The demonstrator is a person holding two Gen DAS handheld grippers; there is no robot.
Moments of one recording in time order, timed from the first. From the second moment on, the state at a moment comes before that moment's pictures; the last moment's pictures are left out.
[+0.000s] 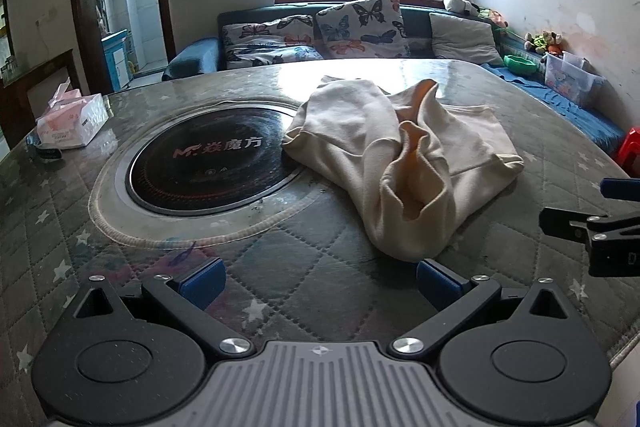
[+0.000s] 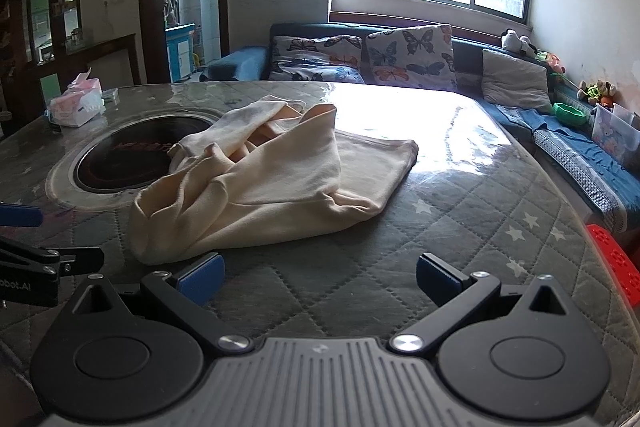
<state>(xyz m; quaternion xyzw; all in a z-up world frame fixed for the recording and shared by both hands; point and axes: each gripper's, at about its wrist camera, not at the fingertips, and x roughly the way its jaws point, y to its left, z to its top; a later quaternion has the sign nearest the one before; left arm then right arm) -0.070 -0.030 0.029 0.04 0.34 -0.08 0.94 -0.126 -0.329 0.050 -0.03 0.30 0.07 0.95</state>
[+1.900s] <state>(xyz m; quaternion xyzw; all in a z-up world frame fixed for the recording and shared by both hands) -0.015 -0.041 0.043 0.07 0.33 -0.11 0.94 -0.071 -0.309 0.060 -0.04 0.31 0.11 0.94</state>
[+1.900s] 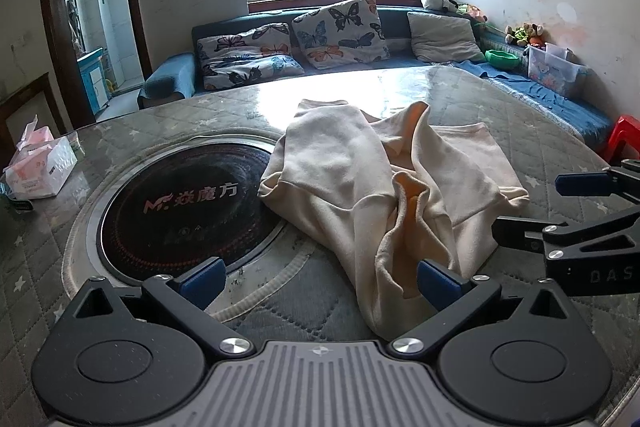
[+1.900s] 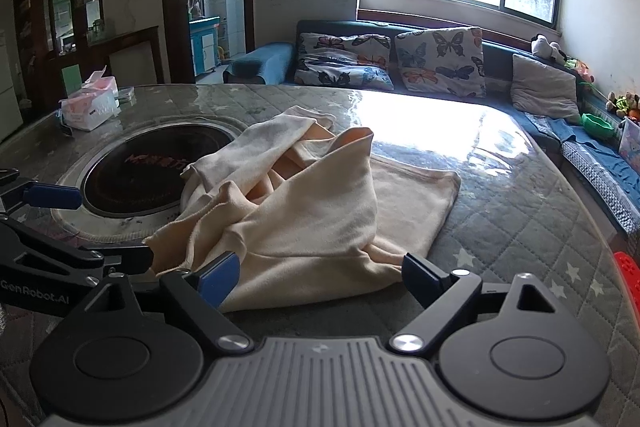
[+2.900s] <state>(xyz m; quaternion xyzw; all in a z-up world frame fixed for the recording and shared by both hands) 0.071 -0.044 0.058 0.08 0.34 -0.10 0.93 0.045 -0.329 0.068 0.01 0.32 0.10 0.94</state>
